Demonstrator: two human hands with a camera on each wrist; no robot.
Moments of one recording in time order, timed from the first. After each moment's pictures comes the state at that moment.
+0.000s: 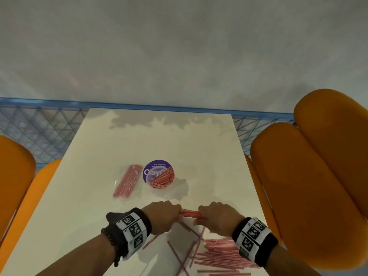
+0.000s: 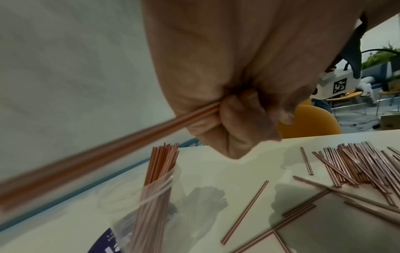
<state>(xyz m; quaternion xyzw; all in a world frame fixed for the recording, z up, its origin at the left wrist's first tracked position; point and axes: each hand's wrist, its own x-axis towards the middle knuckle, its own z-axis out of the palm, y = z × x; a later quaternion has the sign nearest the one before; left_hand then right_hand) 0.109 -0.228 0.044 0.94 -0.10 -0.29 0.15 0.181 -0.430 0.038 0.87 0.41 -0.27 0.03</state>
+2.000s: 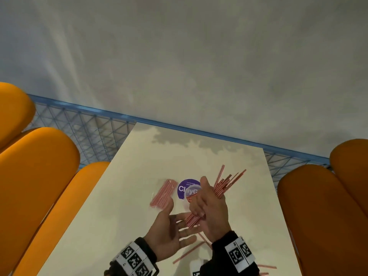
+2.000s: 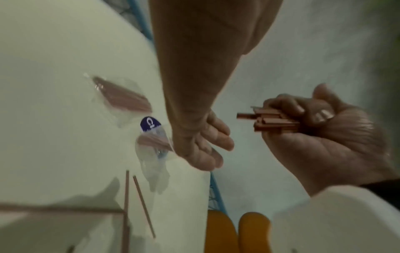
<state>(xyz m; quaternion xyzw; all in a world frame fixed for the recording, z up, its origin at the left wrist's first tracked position) 0.036 -0.169 0.068 0.24 0.30 -0.14 0.91 0.114 -0.271 0.126 0.53 0.05 -0.27 -0.80</state>
